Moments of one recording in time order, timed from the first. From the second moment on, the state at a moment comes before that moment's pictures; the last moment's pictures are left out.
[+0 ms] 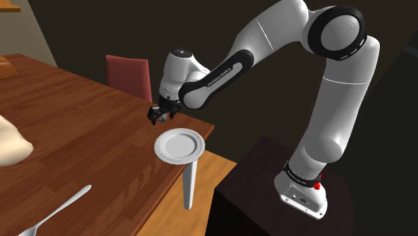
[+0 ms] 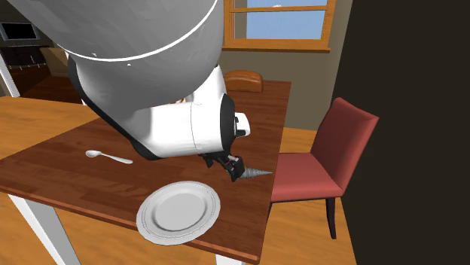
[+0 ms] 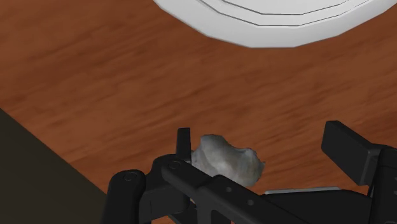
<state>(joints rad) 0.07 0.20 0.37 -2.15 -0.24 2.64 0.69</state>
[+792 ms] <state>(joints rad) 0.07 0.20 0.37 -2.15 -0.24 2.64 0.69</state>
